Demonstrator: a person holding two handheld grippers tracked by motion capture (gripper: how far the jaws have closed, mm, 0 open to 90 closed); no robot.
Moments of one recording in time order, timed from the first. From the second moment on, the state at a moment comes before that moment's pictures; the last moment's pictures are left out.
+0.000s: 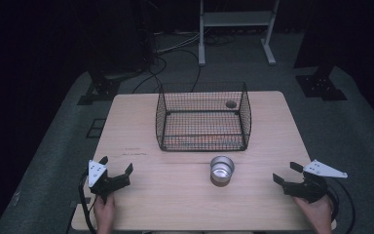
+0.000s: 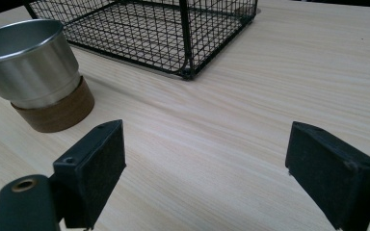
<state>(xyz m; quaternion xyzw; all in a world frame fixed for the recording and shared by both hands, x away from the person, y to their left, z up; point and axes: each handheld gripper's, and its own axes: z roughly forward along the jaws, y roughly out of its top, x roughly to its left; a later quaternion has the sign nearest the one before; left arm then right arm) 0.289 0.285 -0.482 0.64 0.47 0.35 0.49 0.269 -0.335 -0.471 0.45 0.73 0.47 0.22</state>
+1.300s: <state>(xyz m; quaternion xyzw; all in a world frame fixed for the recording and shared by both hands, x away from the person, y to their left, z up) 0.289 0.285 -0.482 0.64 0.47 0.35 0.49 0.263 -0.295 -0.460 0.38 0.77 0.47 0.21</state>
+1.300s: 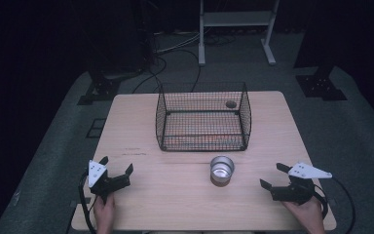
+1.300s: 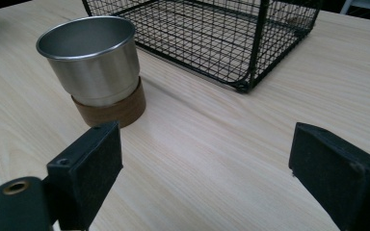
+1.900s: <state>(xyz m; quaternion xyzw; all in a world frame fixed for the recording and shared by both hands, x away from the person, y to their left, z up) 0.289 0.285 -0.482 0.64 0.47 0.35 0.49 0.261 -0.274 -0.458 0.35 0.78 0.47 0.19</state>
